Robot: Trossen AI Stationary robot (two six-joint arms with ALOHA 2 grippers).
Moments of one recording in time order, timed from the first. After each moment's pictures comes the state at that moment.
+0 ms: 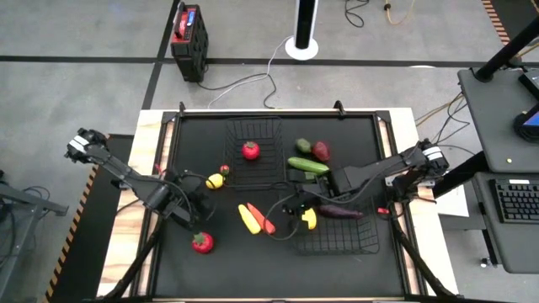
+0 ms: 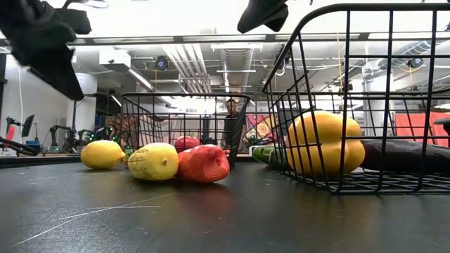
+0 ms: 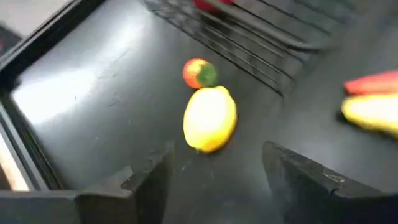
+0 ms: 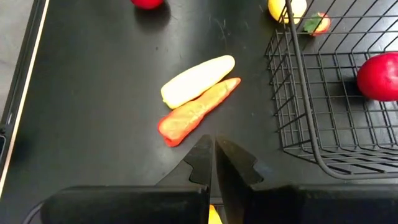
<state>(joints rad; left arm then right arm) -0.57 1.16 0.78 -1.16 -0.70 -1.33 0.26 1.72 1.54 -0.73 0.13 0.19</state>
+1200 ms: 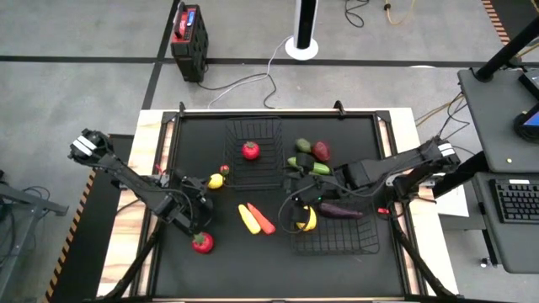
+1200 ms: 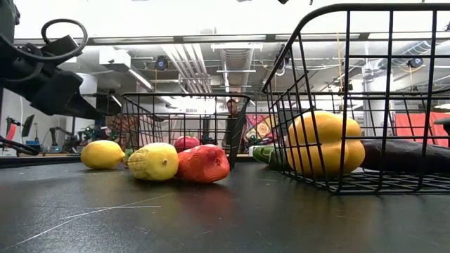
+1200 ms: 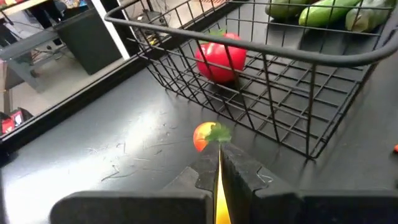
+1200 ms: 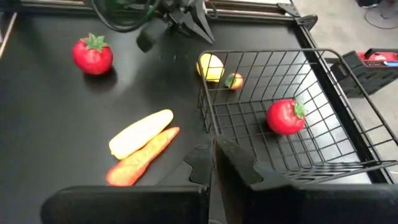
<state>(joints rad) -0.63 1.23 0.44 -0.70 -1.14 -1.28 0.27 1.61 1.53 -0.66 0.40 0.16</state>
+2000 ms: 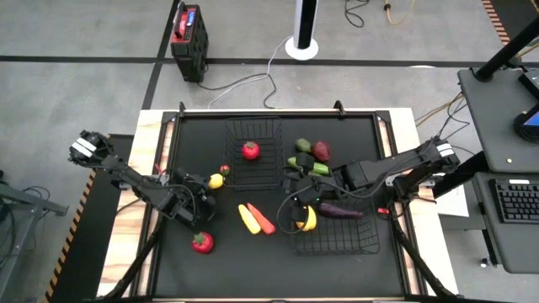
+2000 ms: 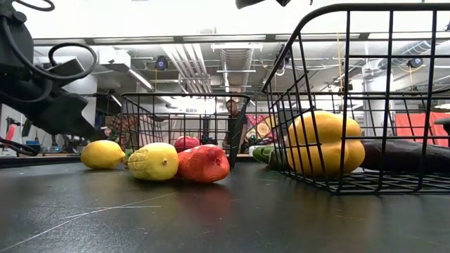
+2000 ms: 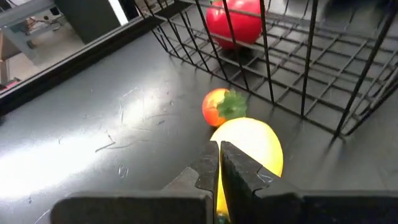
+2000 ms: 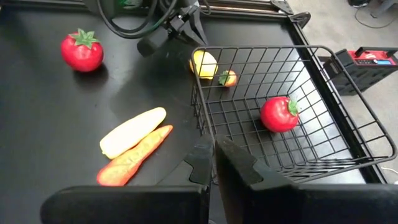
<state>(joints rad) -0.55 1.24 0.34 -0.53 -1.05 -1.23 0.27 1.62 1.52 -0.65 0.43 0.16</state>
